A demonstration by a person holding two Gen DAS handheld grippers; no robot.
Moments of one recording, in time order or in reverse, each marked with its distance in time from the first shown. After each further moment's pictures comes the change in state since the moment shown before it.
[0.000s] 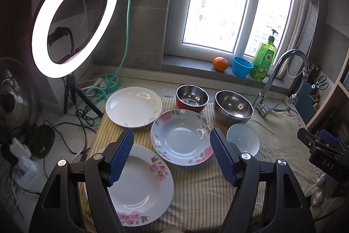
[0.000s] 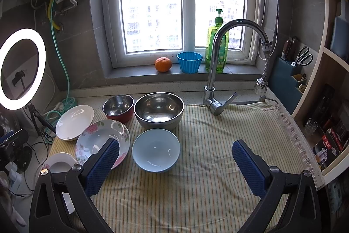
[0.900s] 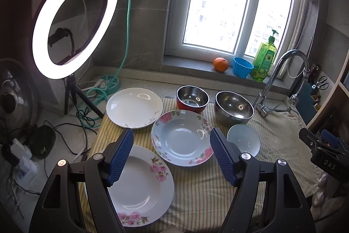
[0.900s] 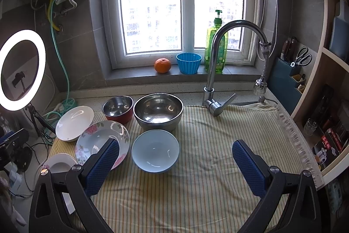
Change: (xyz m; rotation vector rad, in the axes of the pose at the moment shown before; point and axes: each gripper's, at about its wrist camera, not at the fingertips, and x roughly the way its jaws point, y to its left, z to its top) left arm 0.002 0.000 0.001 0.000 -0.001 0.001; right arm -0.003 -0.002 0.002 0.003 -0.008 0.000
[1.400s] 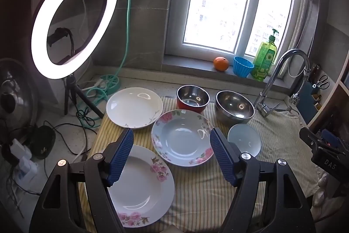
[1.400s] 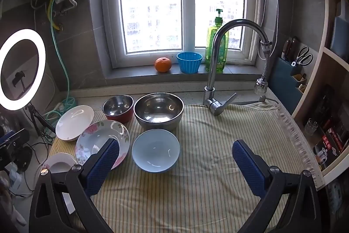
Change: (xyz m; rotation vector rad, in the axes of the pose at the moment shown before) left arm 0.002 0.000 0.000 0.000 0.004 0.003; right arm 0.003 0.000 -0.001 -0.002 0.003 0.002
